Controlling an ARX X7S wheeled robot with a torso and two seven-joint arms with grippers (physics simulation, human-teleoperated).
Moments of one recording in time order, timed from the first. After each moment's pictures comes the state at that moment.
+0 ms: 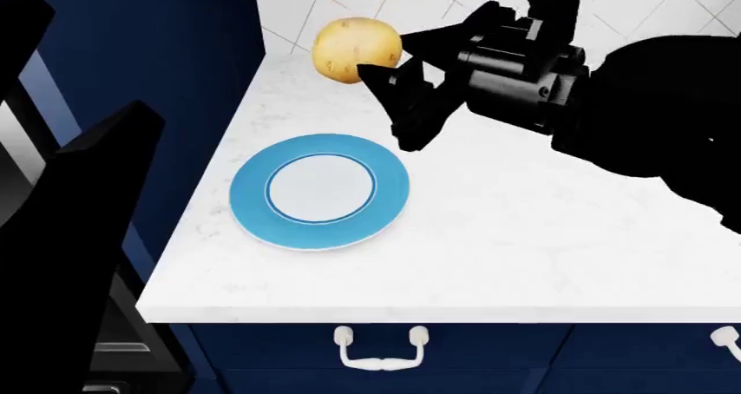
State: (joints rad) left arm -0.76 -0.88 -0.56 0.87 -2.05 -0.92 -0.36; right arm 1.44 0.58 -0.67 -0.09 1.24 0.93 -0.02
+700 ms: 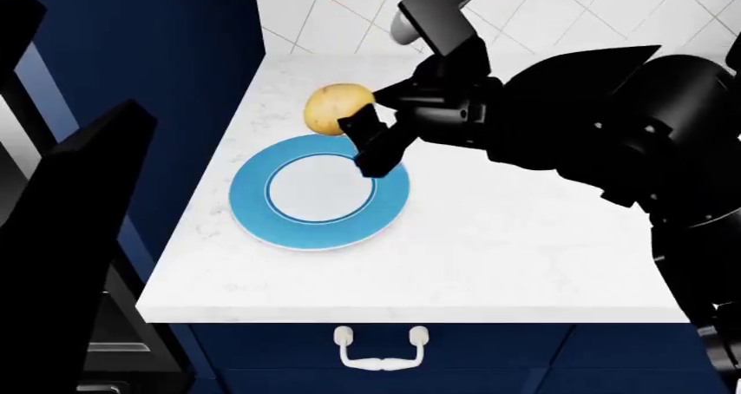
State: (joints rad) left arm -0.75 -0.88 -0.58 0.87 -2.04 -0.93 -0.34; right arm 1.49 0.41 -0.86 0.16 1.10 0.99 -0.10
